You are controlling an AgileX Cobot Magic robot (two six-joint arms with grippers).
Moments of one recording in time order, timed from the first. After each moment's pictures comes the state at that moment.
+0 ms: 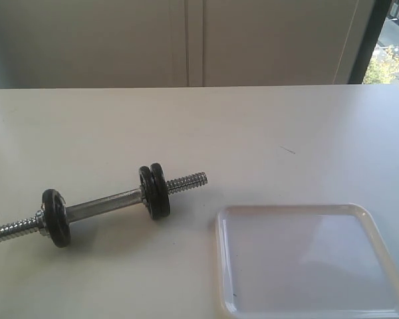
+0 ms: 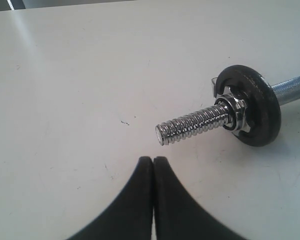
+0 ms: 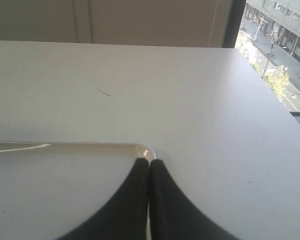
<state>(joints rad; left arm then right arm) -0.06 0.01 0.02 -0.04 0.40 0.06 0.01 0.01 0.00 0.02 0.33 0.00</state>
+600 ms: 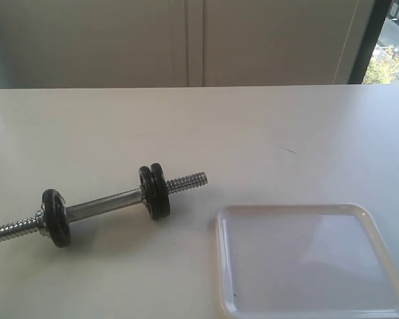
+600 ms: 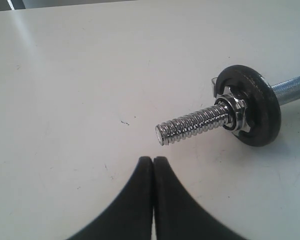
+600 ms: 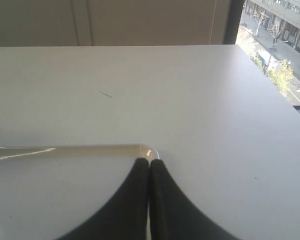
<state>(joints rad) -0.06 0.01 0.02 -0.04 0.40 0.06 0.01 0.01 0.00 0.02 0.33 0.04</state>
